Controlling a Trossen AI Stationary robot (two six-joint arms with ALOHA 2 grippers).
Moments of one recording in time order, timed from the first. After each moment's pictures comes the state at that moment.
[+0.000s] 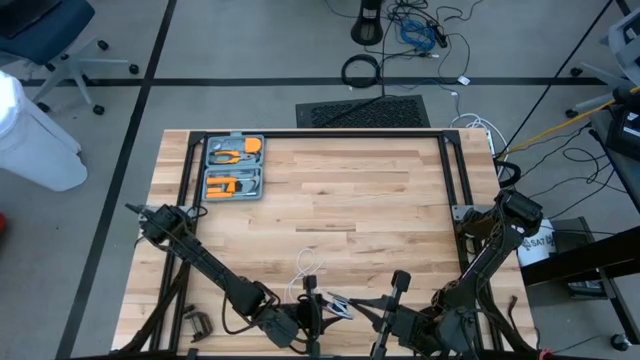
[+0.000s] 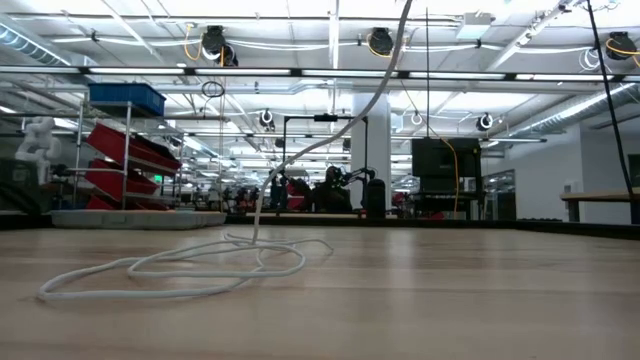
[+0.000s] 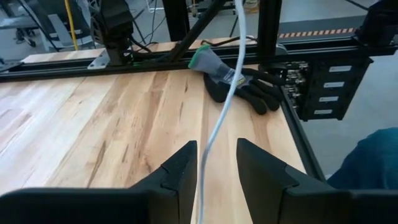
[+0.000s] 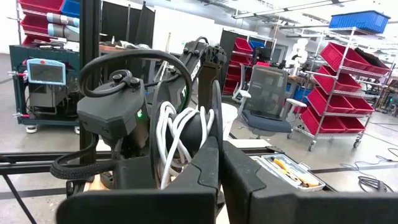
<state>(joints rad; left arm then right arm) -0.66 1.99 1.35 0.25 -0.68 -0.17 0.91 1.76 1.24 0.74 1.25 -0.30</state>
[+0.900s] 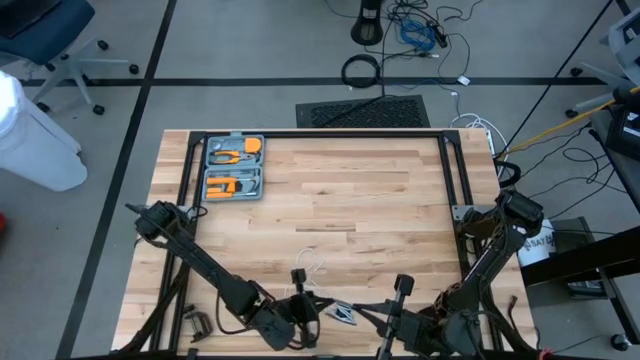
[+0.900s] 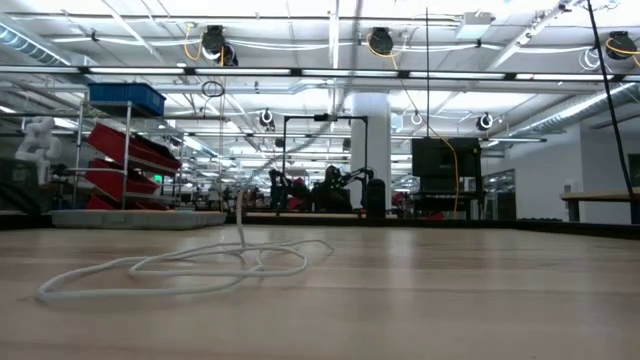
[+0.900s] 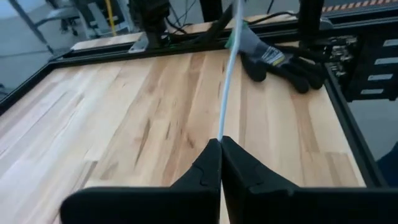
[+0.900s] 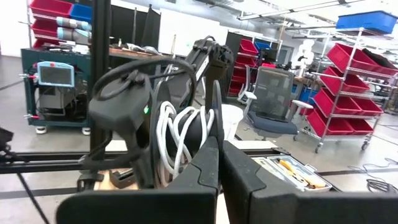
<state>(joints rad) -0.68 1.94 1.35 0.04 -0.81 -0.25 0.93 1.76 1.24 0.75 1.26 -0.31</state>
